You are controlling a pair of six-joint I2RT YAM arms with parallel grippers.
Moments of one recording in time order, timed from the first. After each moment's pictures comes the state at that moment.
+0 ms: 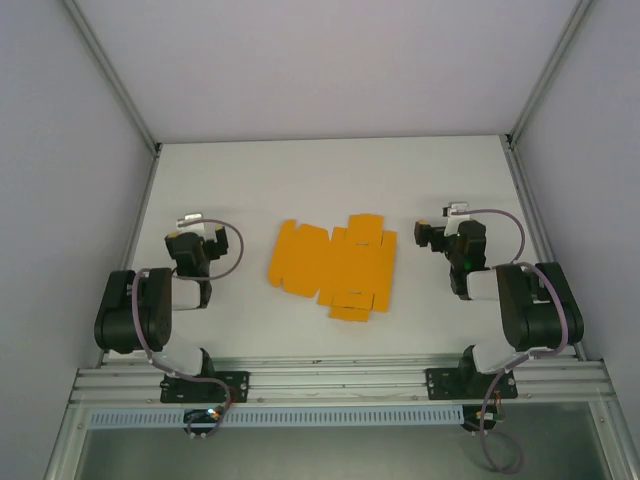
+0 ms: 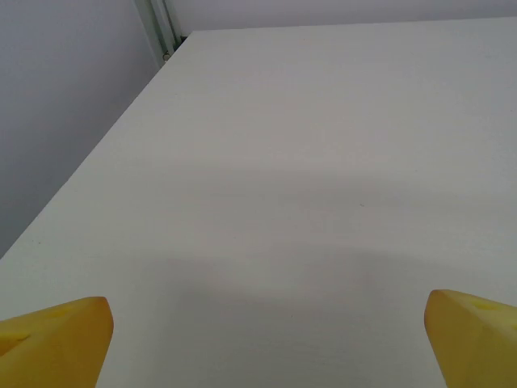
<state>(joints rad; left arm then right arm) -0.02 1.56 0.35 0.87 -0.19 -0.01 -0.02 1.55 0.39 0.78 -0.03 0.03</state>
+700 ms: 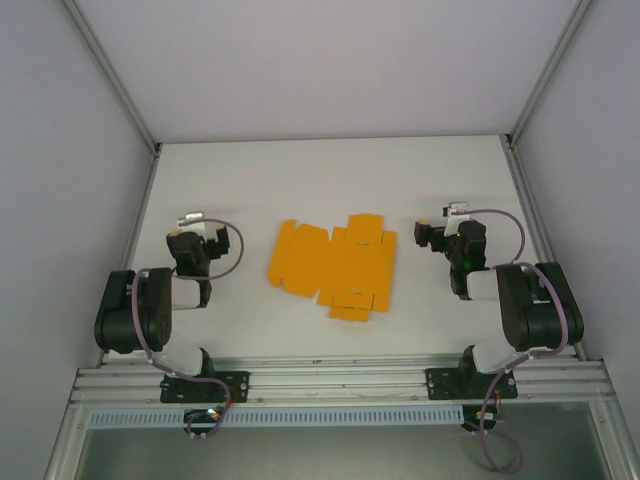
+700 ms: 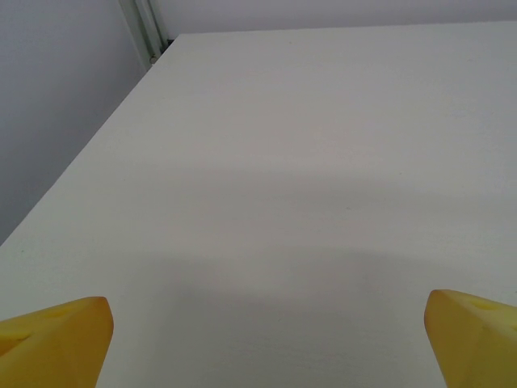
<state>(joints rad) -0.02 1.56 0.36 0.87 -0.15 -0.01 -0.02 1.55 0.39 0.78 -0.04 0.03</state>
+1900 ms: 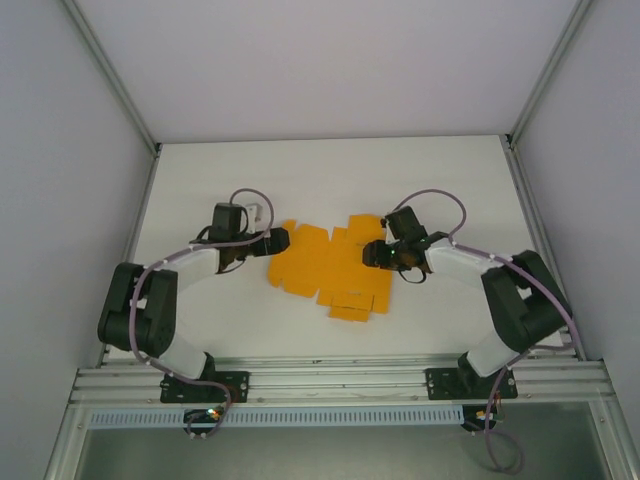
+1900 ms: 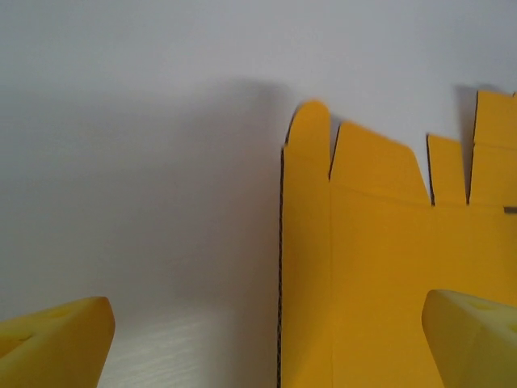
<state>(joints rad) -0.29 1.56 0.74 -0.02 0.38 -0.38 0.41 1.60 0.82 -0.24 -0.19 0.54</state>
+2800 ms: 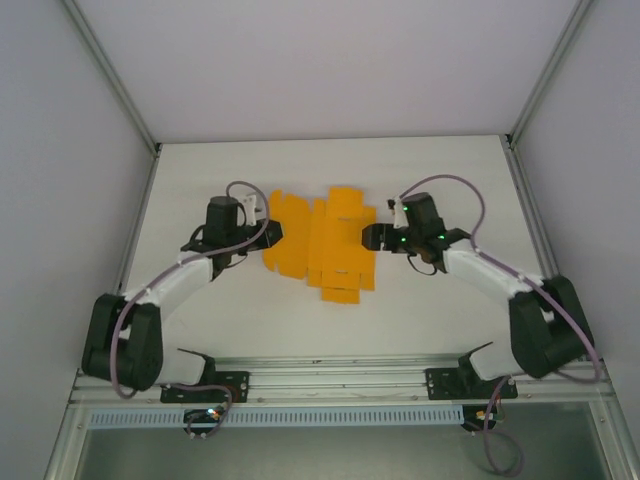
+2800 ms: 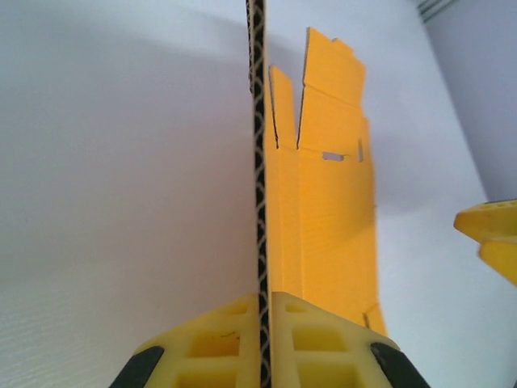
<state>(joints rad) -0.34 1.34 0.75 -0.01 0.49 -0.52 0.34 1.39 0.82 -0.19 -0.27 0.42</state>
